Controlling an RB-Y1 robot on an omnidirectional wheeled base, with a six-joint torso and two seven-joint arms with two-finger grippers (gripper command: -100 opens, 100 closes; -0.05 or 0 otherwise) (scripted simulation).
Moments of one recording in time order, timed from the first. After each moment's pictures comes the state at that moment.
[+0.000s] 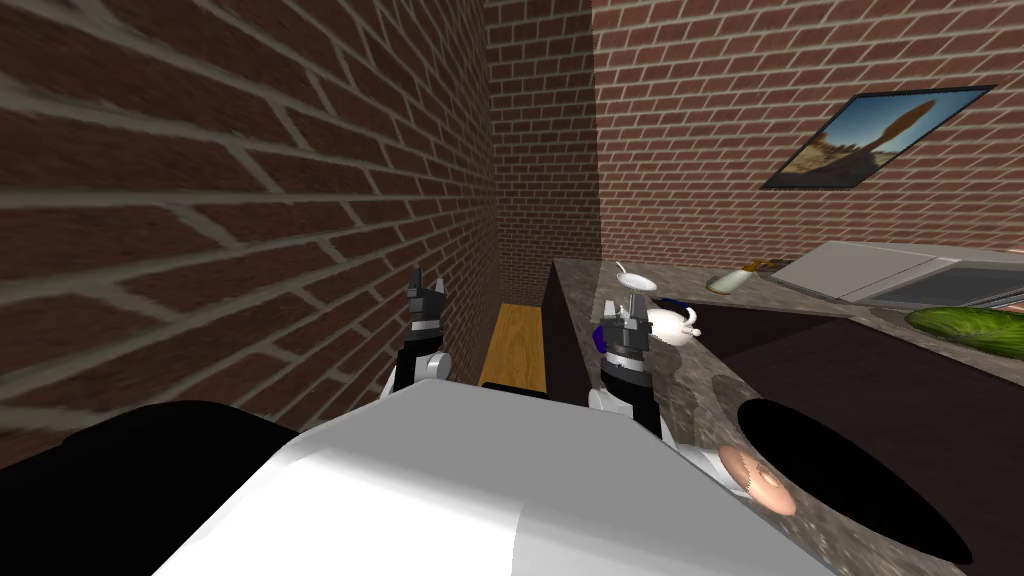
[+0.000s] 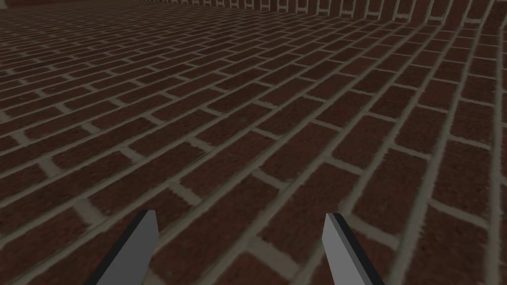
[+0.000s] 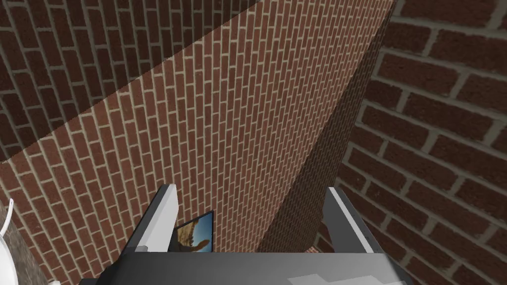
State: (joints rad) left arm 0.47 -0.03 0.04 -2.22 0.10 -0.47 0.00; right arm 0.54 -0.03 0.06 -2.21 -0.01 -0.53 -0.04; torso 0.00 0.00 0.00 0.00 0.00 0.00
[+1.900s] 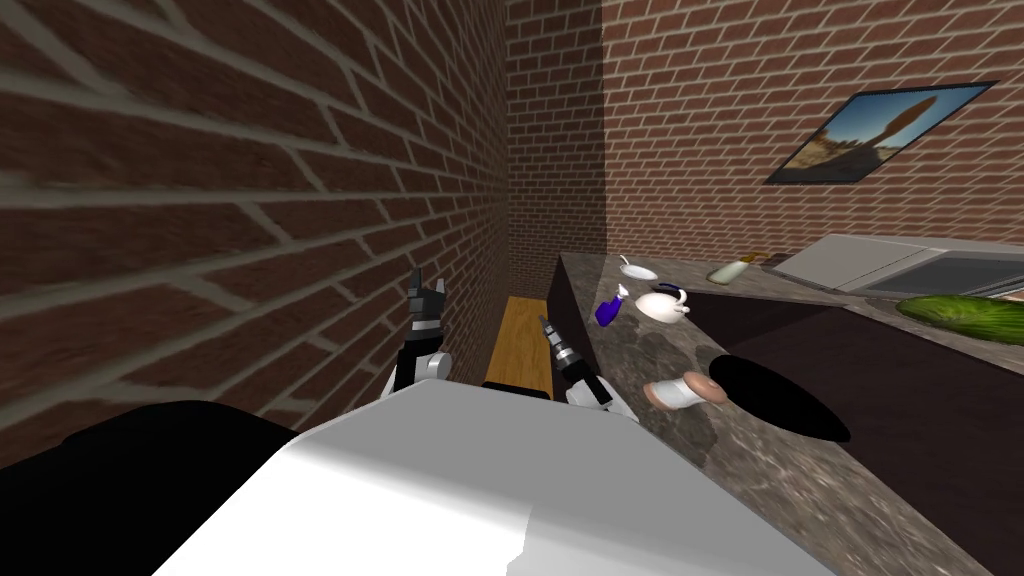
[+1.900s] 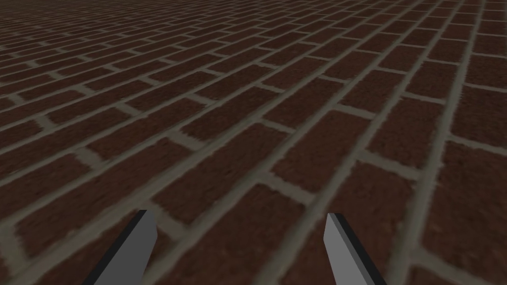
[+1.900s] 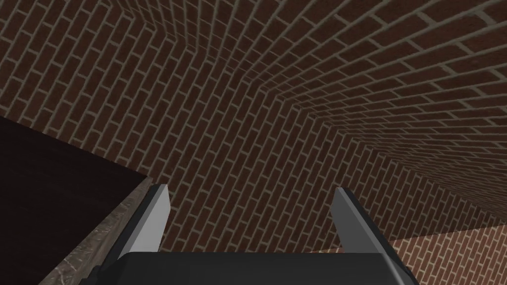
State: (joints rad) left arm 0.47 -0.03 0.03 -2.22 0.10 -0.47 0.00; right arm 0.24 -0.42 0.47 -1.83 -0.25 -0.14 0.45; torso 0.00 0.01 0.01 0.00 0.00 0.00
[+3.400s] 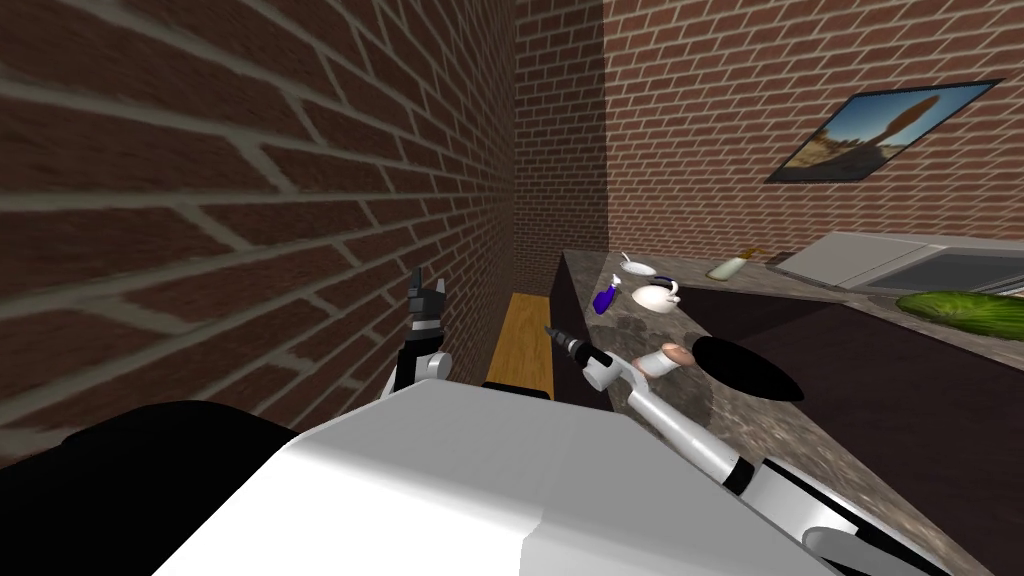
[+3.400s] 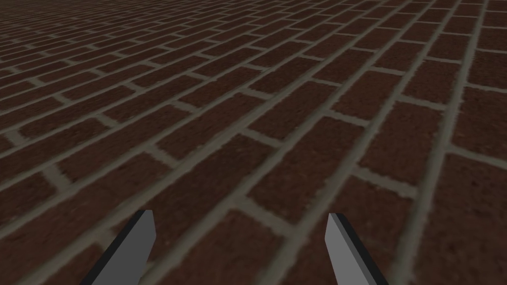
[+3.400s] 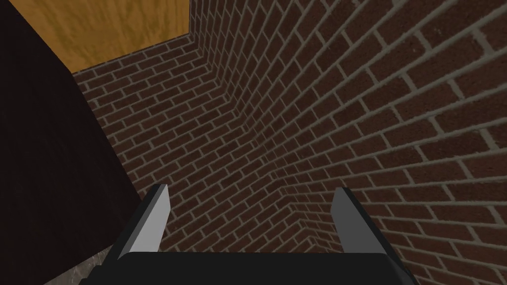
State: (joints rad) left arm 0.46 -0.03 0.03 -2.22 0.10 -0.47 0.00; right arm -0.13 -0.75 0.69 -1.53 -0.50 0.12 0.73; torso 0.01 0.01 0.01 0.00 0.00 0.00
